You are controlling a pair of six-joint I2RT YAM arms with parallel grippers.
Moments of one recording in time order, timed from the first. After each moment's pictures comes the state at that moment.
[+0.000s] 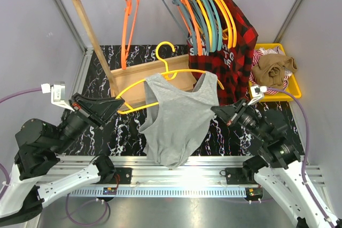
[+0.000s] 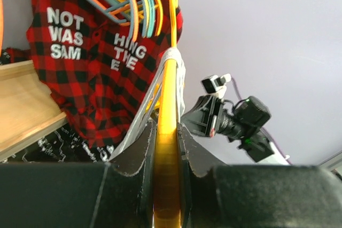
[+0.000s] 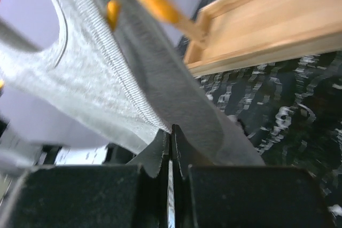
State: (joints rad) left arm -0.95 0.47 1.16 -0.46 -0.18 -0.59; right arm 0.44 0.47 0.64 -0.19 -0.37 0.83
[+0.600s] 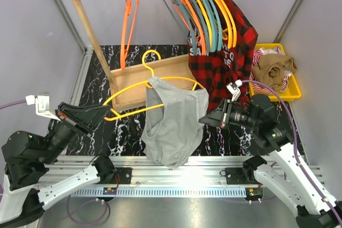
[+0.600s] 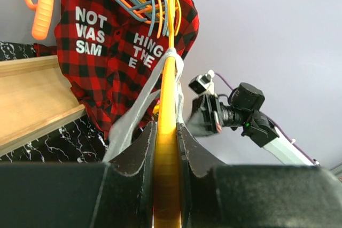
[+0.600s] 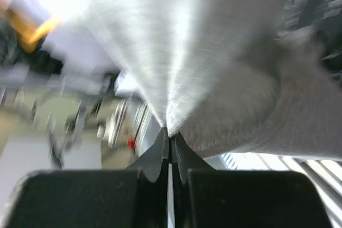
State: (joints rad) left arm -0.95 0.34 1.15 -0.59 -0.25 -0.59; right arm 0.45 0.68 0.74 -0.32 -0.65 0.95
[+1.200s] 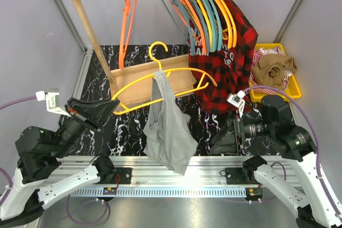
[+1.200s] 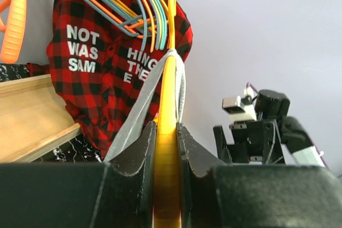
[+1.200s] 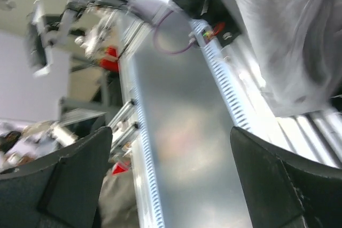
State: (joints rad) left arm -0.95 0.37 1.07 -0.40 -0.23 -0.55; right arm 0.45 0.64 1.02 -0.86 -1.10 0.49
